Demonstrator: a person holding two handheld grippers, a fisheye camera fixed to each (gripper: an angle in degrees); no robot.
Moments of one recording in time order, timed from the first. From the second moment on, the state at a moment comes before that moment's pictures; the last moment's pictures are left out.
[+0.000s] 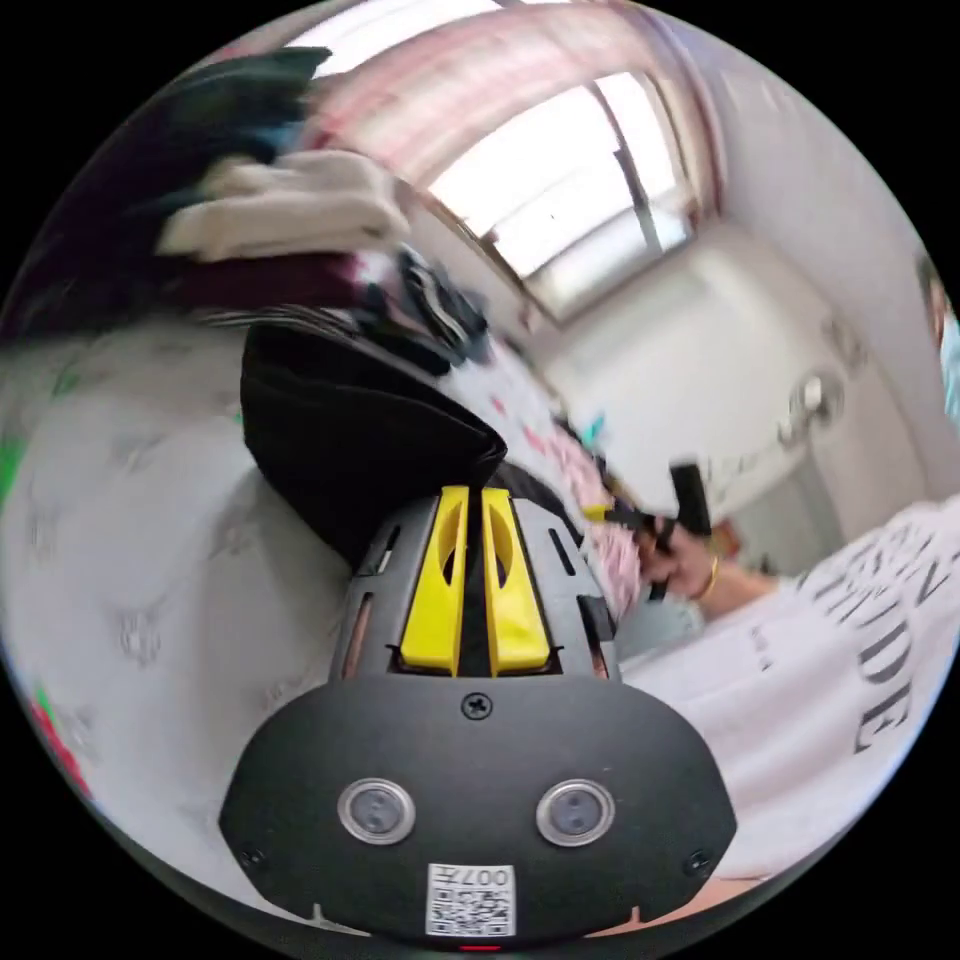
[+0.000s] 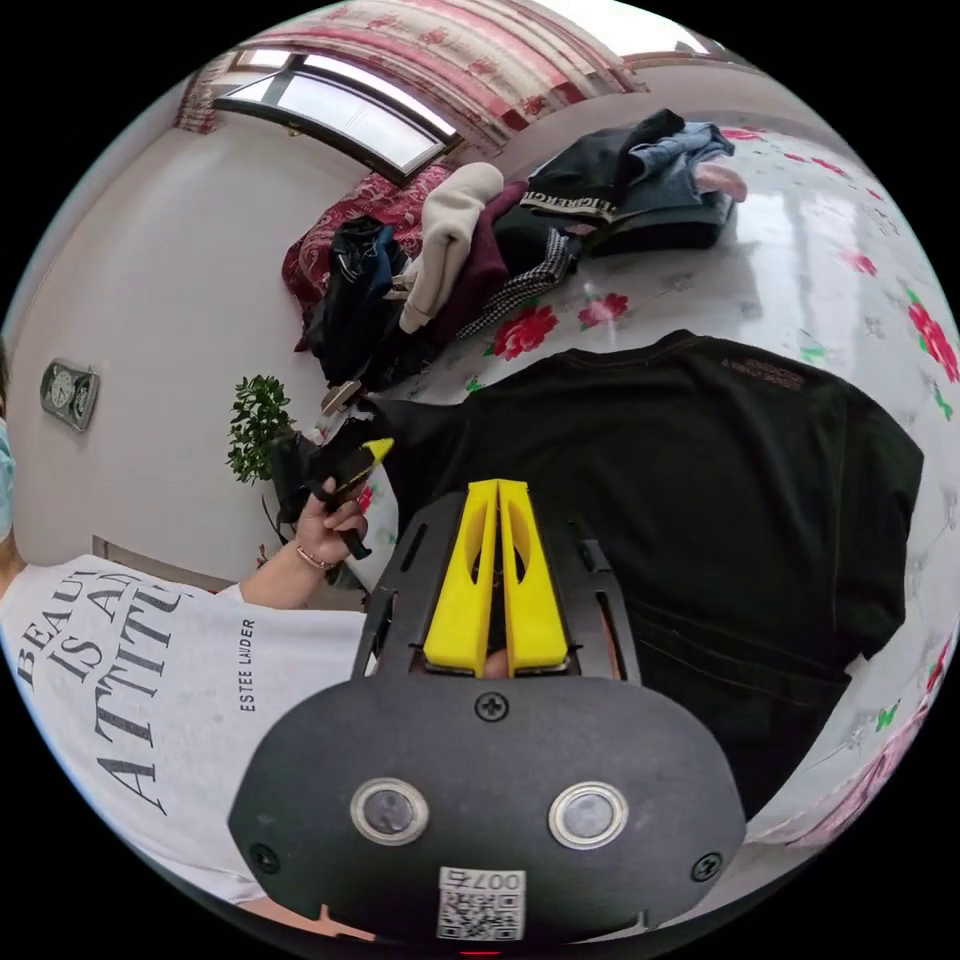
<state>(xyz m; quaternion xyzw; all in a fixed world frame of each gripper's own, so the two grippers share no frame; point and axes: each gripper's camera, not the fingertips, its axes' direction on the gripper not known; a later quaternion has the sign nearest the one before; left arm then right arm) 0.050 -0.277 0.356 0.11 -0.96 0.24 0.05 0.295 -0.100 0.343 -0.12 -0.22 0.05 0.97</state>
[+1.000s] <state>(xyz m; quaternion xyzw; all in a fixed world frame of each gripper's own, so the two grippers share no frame) -0.020 -0.409 0.180 0.18 -0.98 -0.02 -0.01 0.591 0.140 0.303 0.10 -0.26 0.57 0.78</state>
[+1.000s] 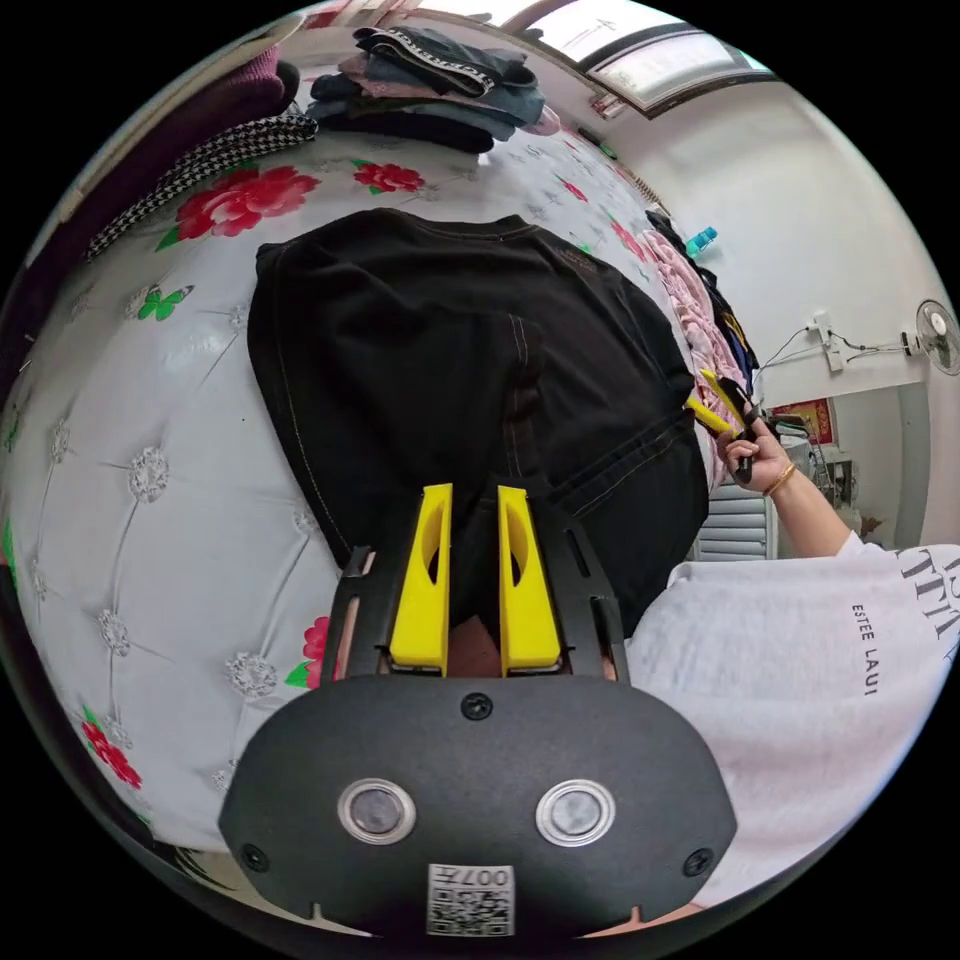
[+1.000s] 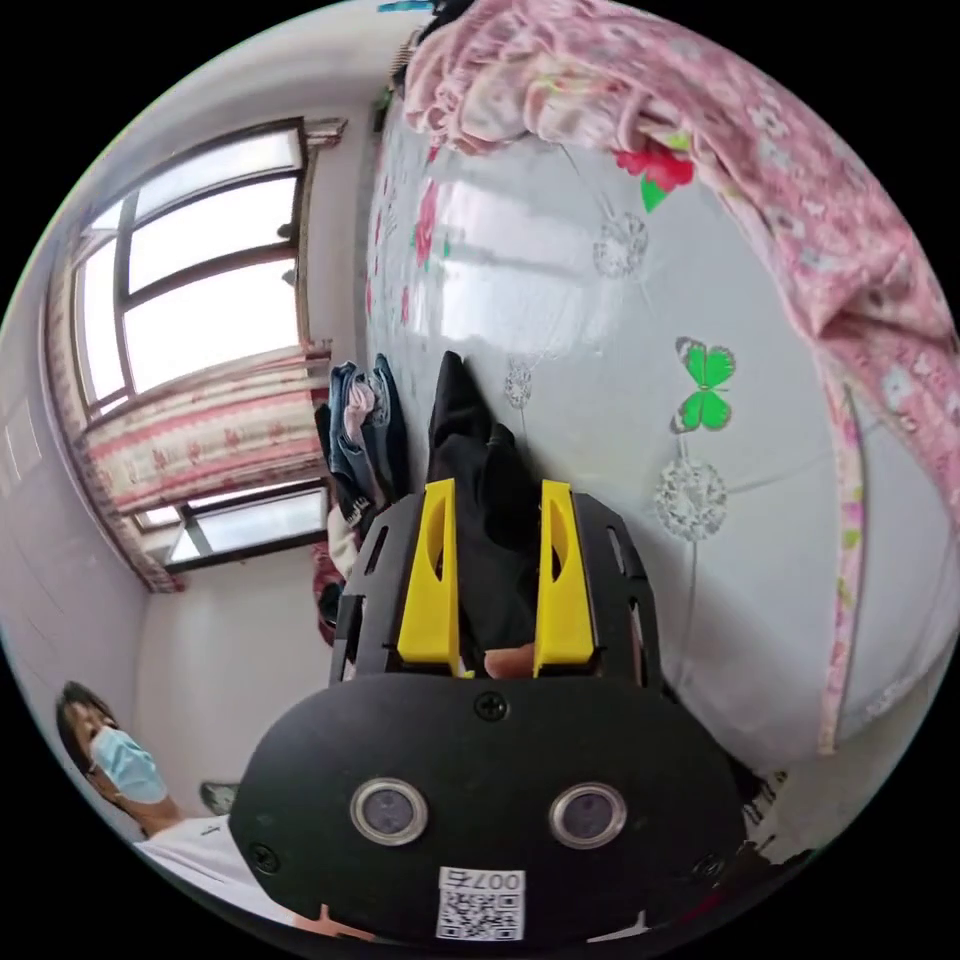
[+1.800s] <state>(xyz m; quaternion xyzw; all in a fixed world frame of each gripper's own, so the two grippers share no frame) -0.022 -0.431 0.198 0.20 -0.98 0.00 0.00 0.556 0.059 0.254 0.17 -0.15 0.52 0.82</state>
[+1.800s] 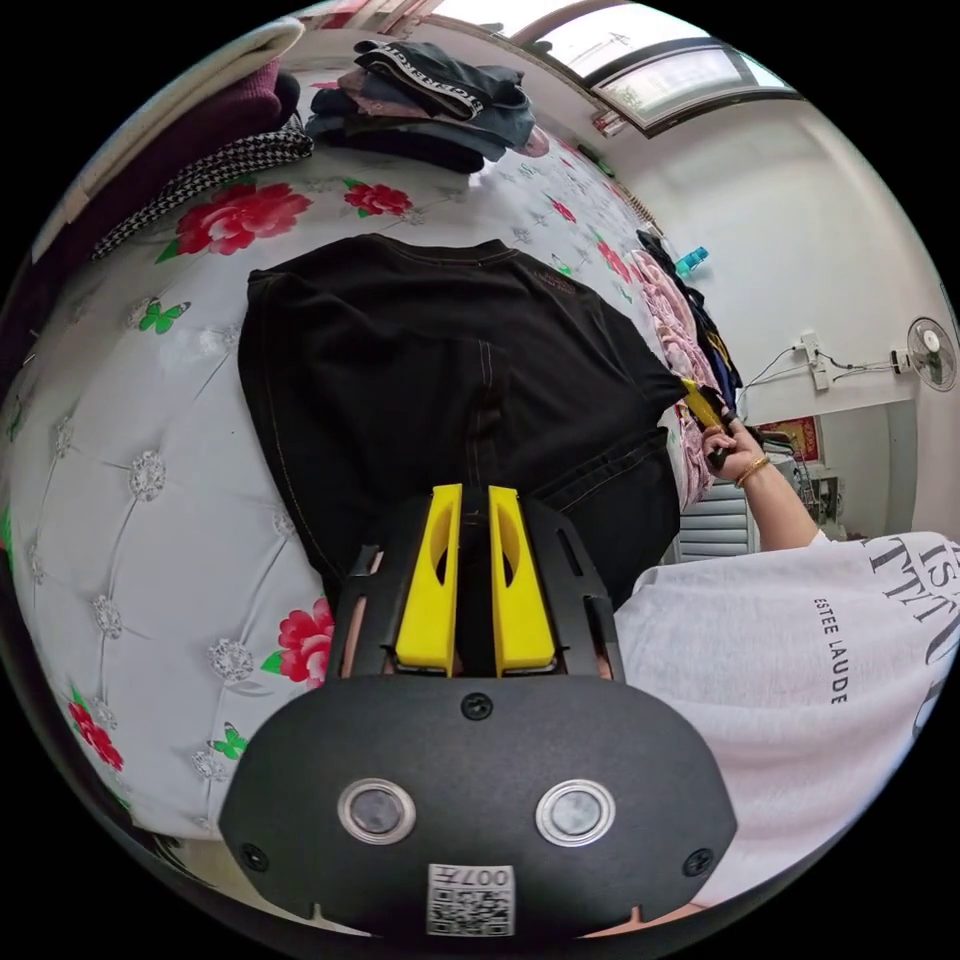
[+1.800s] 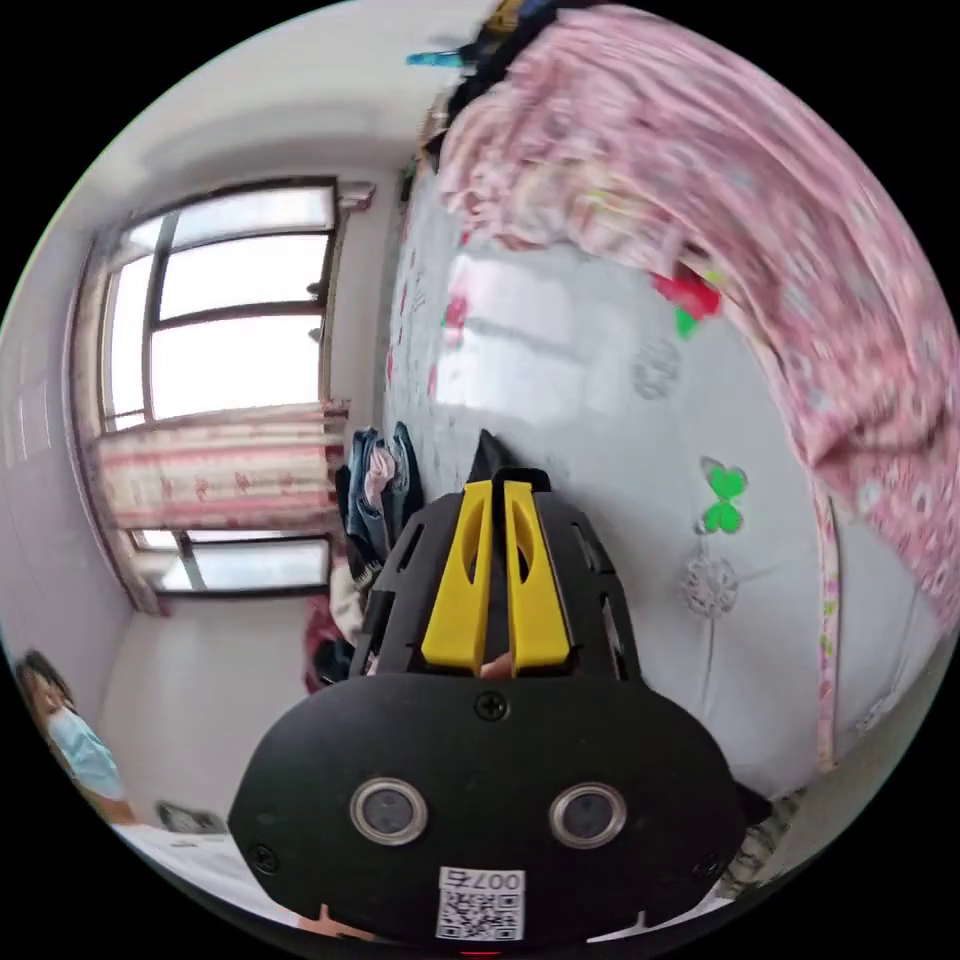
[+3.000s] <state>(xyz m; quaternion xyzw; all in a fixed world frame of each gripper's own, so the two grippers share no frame) 0.000 -0.405 0.210 0.13 -0.99 0.00 0.04 0.272 -0.179 0.393 -0.16 -0.04 -0.06 0.98</state>
